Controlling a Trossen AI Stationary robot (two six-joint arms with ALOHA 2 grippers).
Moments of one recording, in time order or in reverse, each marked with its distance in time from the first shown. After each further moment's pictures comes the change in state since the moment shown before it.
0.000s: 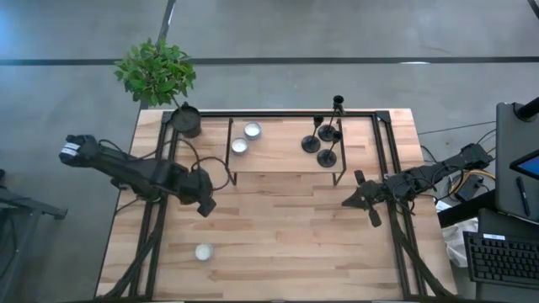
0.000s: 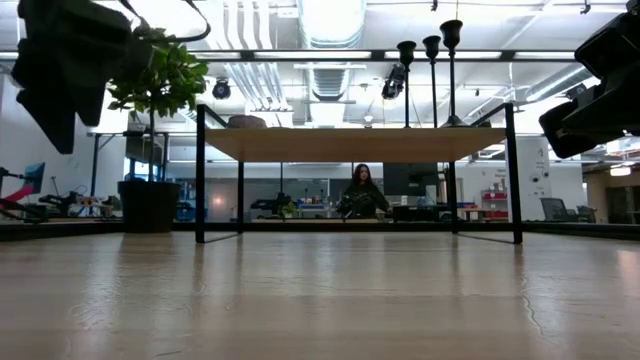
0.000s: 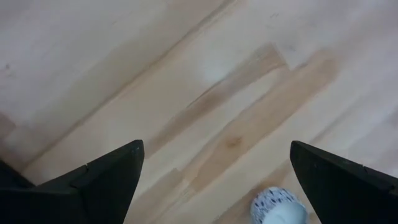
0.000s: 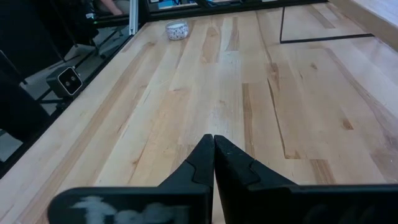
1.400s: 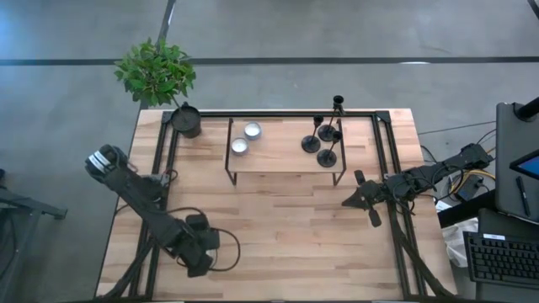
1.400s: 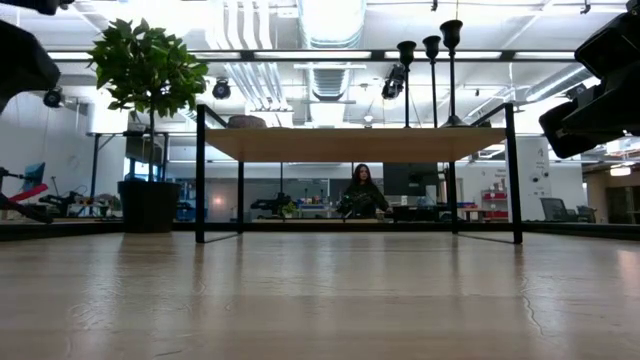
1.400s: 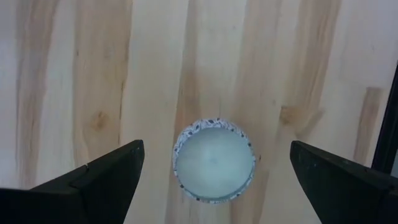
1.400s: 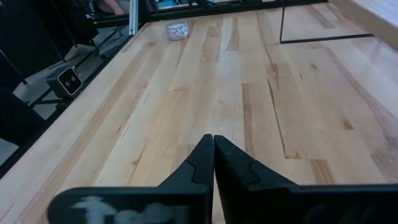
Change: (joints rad) left arm -0.520 0.436 0.180 0.214 -0.063 0.263; right arm 0.000 0.000 0.000 0.000 0.000 0.000
